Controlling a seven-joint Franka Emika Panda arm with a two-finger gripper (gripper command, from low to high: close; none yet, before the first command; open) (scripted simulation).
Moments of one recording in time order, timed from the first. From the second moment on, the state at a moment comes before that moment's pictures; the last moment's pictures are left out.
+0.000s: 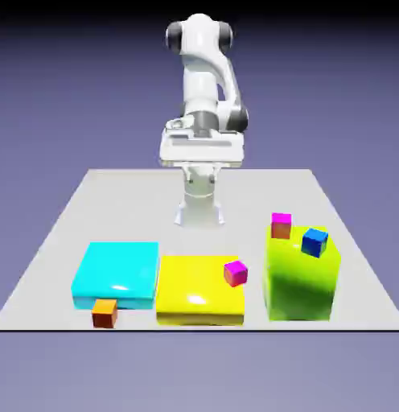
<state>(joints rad) -0.02 -0.53 0.03 -2.78 -0.03 3.00 0.69</state>
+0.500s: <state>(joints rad) -0.37 0.00 0.41 -2.44 -0.42 2.53 0.04</state>
